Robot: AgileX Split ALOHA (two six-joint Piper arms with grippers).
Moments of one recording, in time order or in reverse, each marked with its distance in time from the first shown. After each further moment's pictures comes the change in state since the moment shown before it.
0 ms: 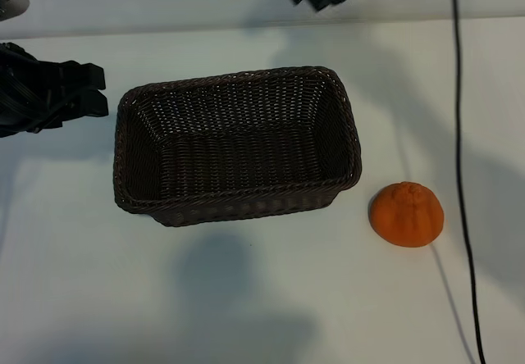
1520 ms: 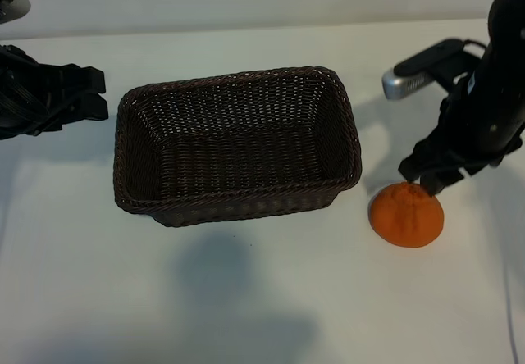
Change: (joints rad) left arm 0.000 0.000 0.000 0.004 0.018 0.002; right arm -0.178 -0.194 0.880 0.071 -0.217 -0.023
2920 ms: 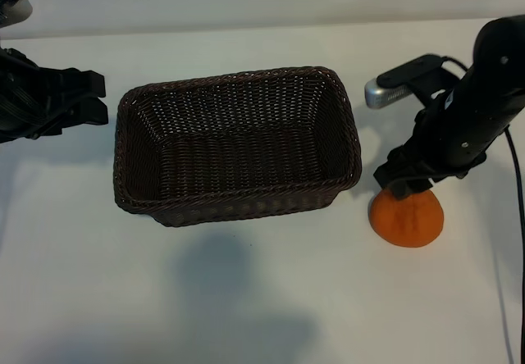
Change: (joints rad) left arm 0.000 0.000 -0.001 0.002 0.019 0.003; right arm 0.000 0.077 0.055 0.122 -0.193 -0.072
